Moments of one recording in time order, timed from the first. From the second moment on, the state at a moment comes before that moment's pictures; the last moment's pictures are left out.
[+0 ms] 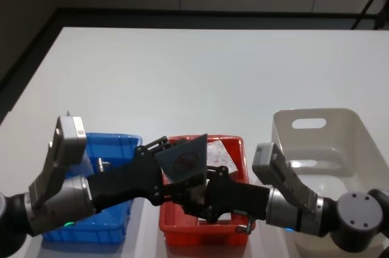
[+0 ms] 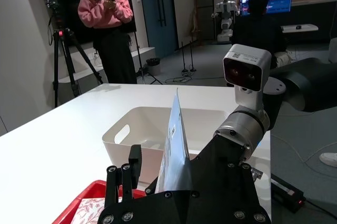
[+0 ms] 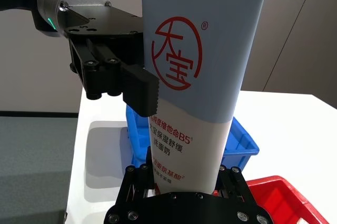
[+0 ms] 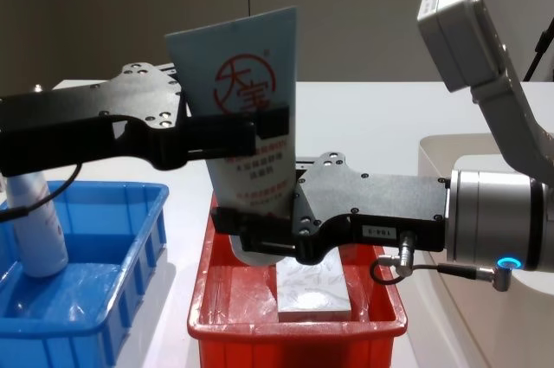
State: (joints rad) left arm -0.23 0.65 0.44 -1.53 -0.58 -0.18 -0.81; right arm 0.41 0.33 -0.67 -1.22 0.32 -0.24 0.74
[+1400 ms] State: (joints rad) left arm -0.23 0.65 0.44 -1.53 -0.58 -0.18 -0.81; right arm 0.38 0.41 -0.60 -1.26 0.38 -0.26 0.75
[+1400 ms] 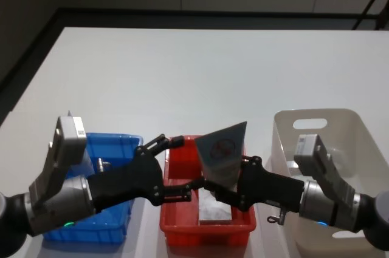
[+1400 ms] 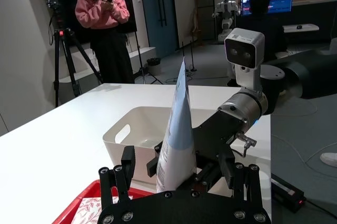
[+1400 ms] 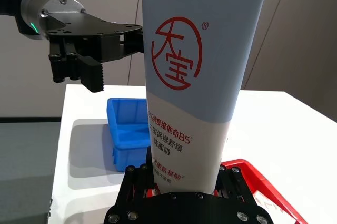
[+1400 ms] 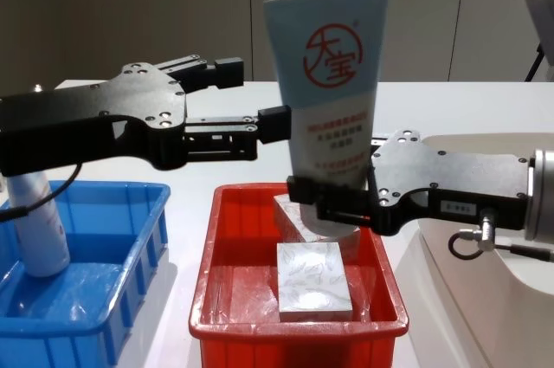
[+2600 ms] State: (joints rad) left arm -0.23 0.65 0.44 -1.53 -0.58 -0.18 -0.81; right arm 0.24 0.46 -0.38 -1.35 0.35 -0.22 0.54
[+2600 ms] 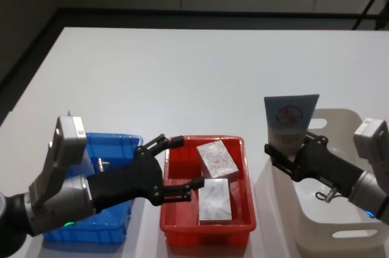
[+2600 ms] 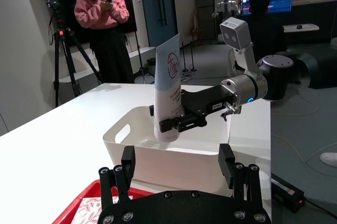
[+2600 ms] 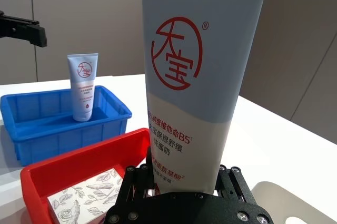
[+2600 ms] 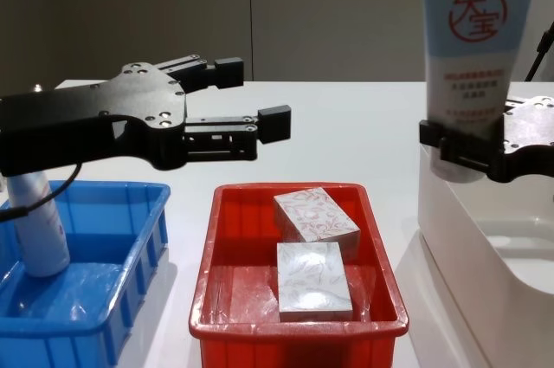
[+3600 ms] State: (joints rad) left arm -0.23 0.65 0.44 -1.53 -0.58 -0.18 -0.81; right arm 0.18 0.43 -0.24 -1.34 0.30 -0.13 0.38
